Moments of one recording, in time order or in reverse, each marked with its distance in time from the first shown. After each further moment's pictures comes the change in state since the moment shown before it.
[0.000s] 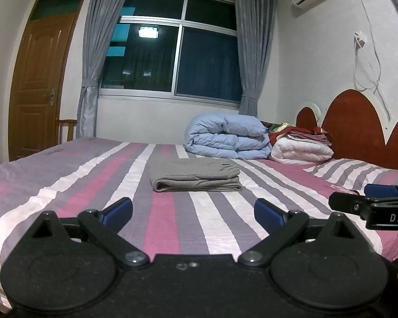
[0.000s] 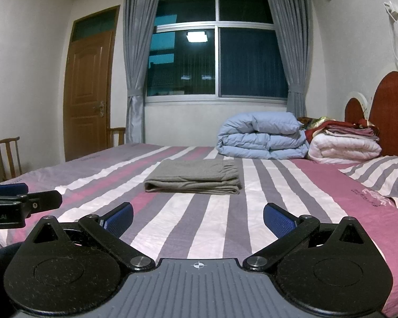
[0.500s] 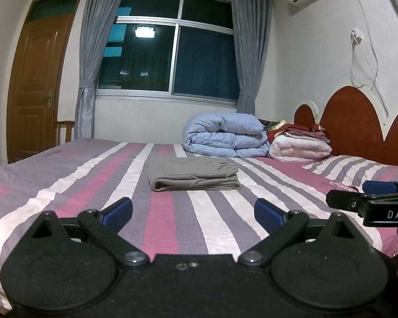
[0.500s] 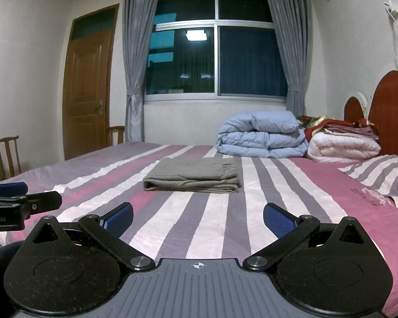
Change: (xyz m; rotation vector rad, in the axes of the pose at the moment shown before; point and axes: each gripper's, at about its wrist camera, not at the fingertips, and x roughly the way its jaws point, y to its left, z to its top) left arm 0.002 0.003 0.001 0.018 0.001 -0.007; right arm -0.004 0.002 0.003 0.001 0.006 -0.008
